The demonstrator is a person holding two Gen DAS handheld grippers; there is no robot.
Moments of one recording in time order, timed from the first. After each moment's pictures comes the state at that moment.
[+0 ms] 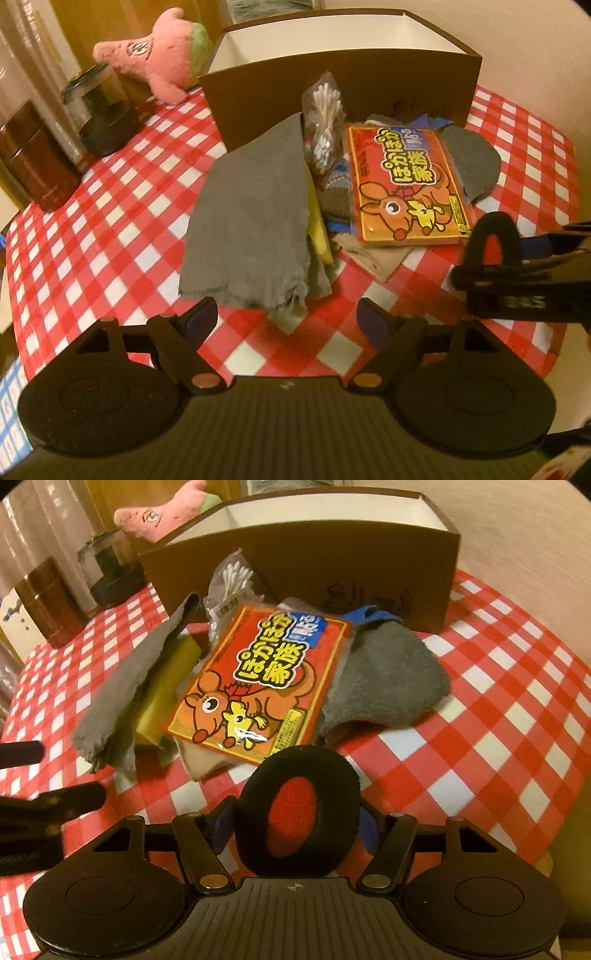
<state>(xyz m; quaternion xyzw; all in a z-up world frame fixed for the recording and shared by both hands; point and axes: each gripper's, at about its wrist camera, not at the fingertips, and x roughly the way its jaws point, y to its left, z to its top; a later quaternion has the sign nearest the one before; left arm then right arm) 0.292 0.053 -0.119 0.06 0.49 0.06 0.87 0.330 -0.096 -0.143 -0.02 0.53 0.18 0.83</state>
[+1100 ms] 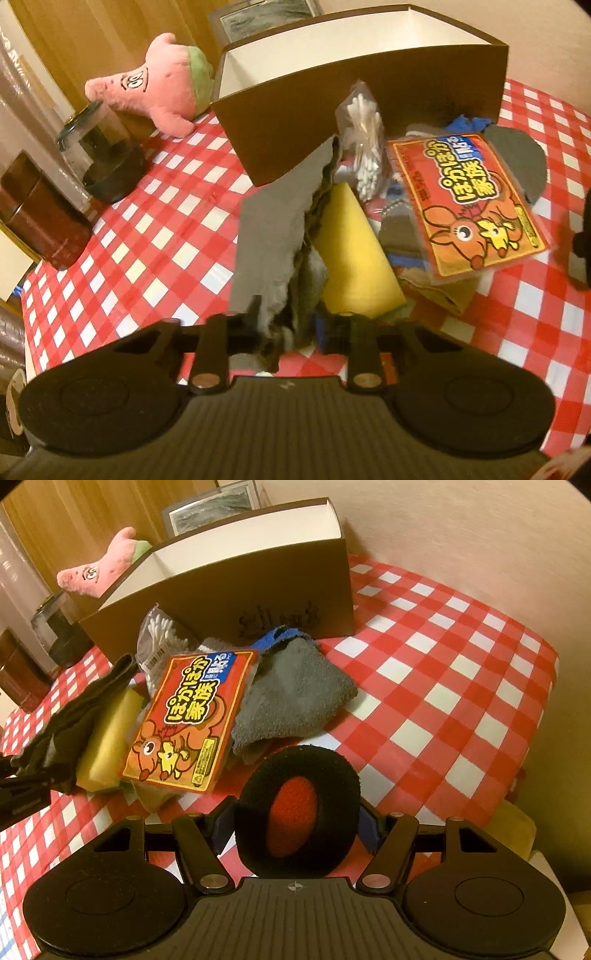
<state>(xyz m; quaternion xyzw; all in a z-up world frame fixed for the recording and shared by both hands) 0.333 0.090 -0.132 0.13 0.46 0.06 0.87 0.335 -0.150 -0.122 0.05 0.53 0.11 0.84</state>
